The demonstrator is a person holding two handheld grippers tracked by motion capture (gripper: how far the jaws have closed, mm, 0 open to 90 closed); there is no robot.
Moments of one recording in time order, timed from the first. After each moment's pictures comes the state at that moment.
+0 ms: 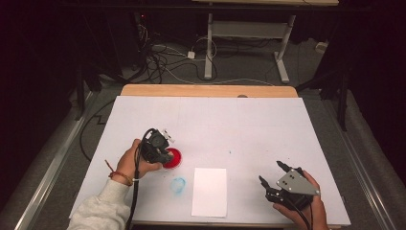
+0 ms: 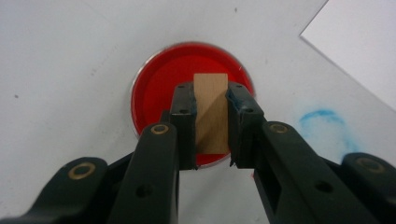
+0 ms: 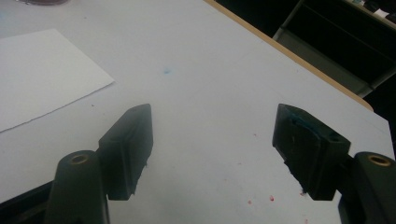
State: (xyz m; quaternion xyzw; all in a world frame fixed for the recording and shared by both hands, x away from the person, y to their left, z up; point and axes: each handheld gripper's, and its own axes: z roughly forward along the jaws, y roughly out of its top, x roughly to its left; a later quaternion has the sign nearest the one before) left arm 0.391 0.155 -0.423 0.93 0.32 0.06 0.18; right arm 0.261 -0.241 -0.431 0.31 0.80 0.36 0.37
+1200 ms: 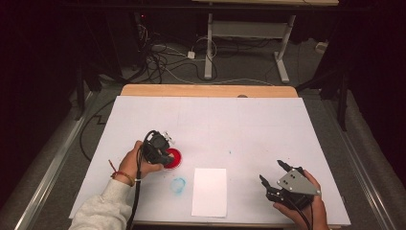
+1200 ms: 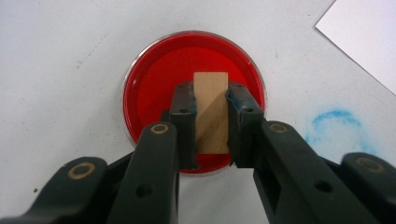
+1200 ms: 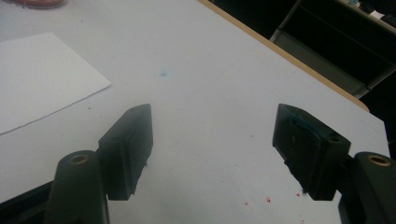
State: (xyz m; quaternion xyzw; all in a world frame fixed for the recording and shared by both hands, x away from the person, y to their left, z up) left arm 0.396 0.156 -0.437 0.93 0.33 0.04 0.18; right arm 0.261 -0.241 -0.430 0.32 0.79 0.36 0.38
